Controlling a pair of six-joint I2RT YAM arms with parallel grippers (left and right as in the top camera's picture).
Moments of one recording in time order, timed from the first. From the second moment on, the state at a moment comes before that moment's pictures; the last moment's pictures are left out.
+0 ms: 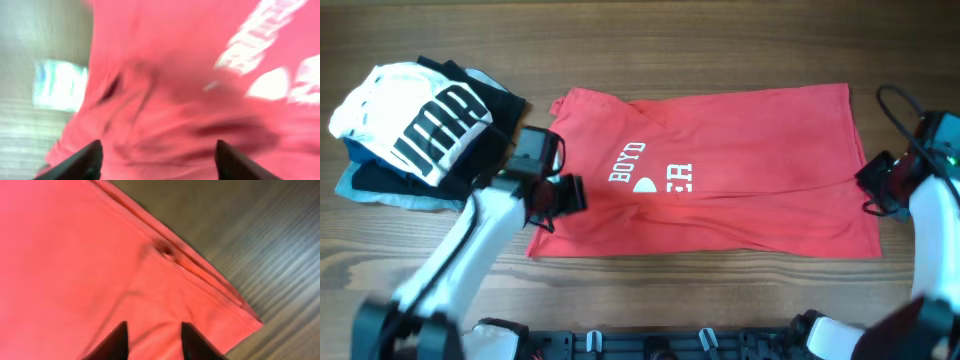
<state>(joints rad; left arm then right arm) -0.24 1.37 0.83 -0.69 0.14 -0.48 -0.46 1.38 1.02 -0.85 0.02 0.37</state>
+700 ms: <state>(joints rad) -0.05 2.02 1.52 -0.48 0.16 -0.36 -0.46 1.28 1.02 -0.87 -0.14 0.26</state>
